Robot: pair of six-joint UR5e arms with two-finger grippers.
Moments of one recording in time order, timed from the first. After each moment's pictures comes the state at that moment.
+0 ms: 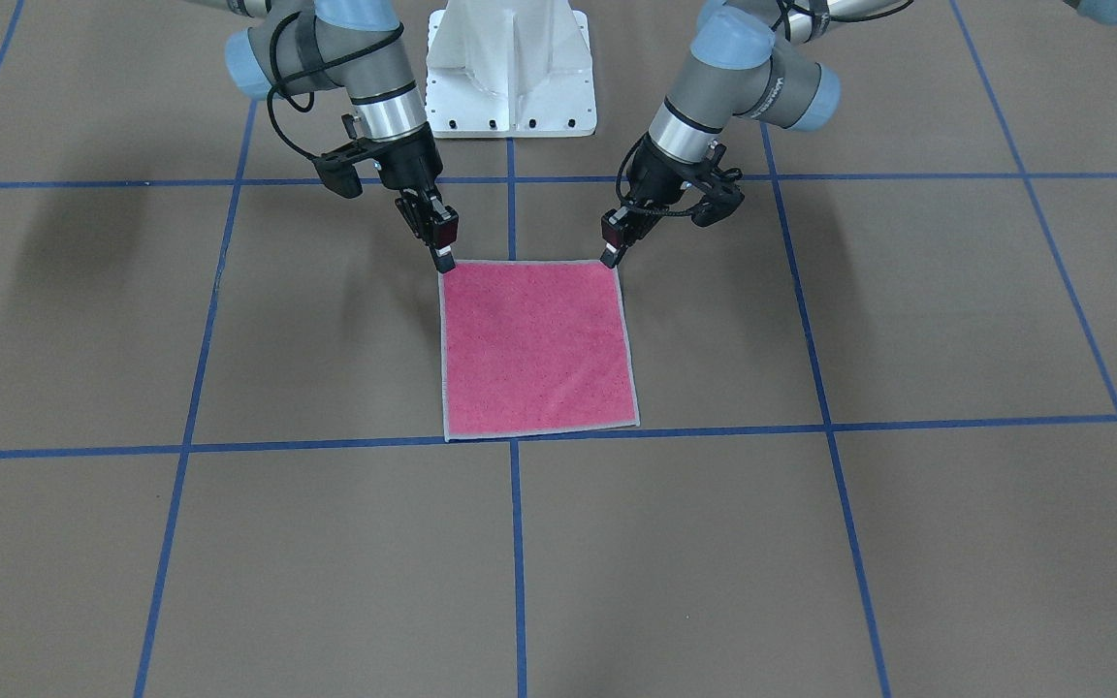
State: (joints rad) left arm -0.34 -1.89 -1.79 -2.26 -1.55 -2.09; right arm 0.22 -1.21 1.86 -1.14 1.23 2.32
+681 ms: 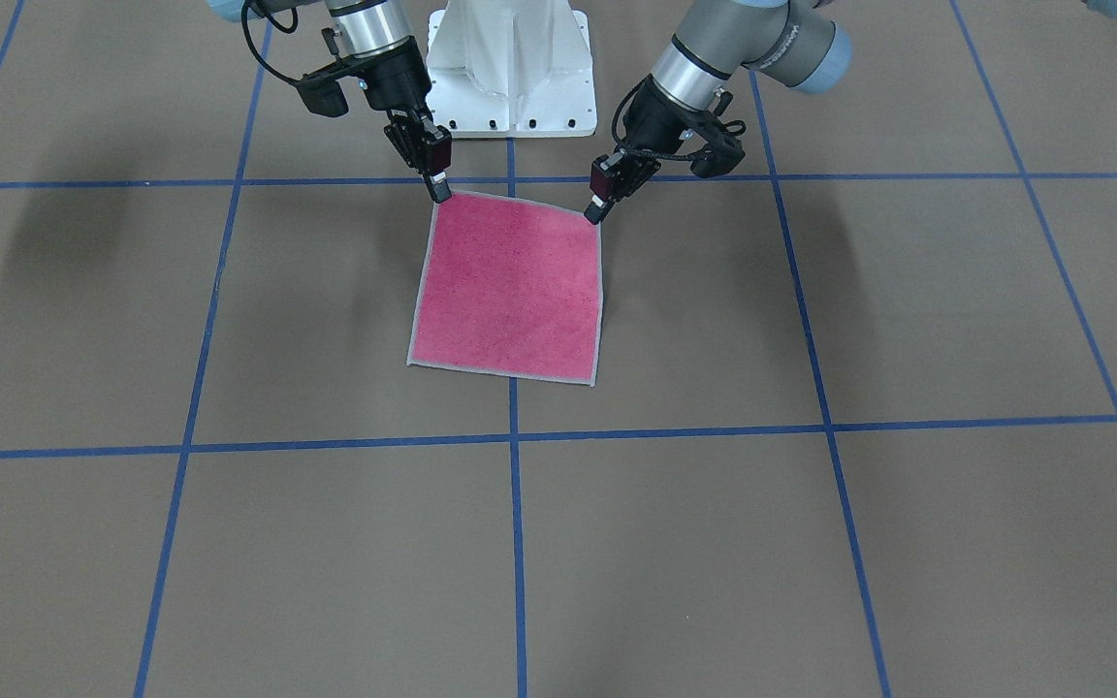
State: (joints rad) left arm -0.33 -1.86 -1.92 -2.25 -1.56 -2.09; right arm 0.15 -1.26 2.06 -1.27 1.20 2.31
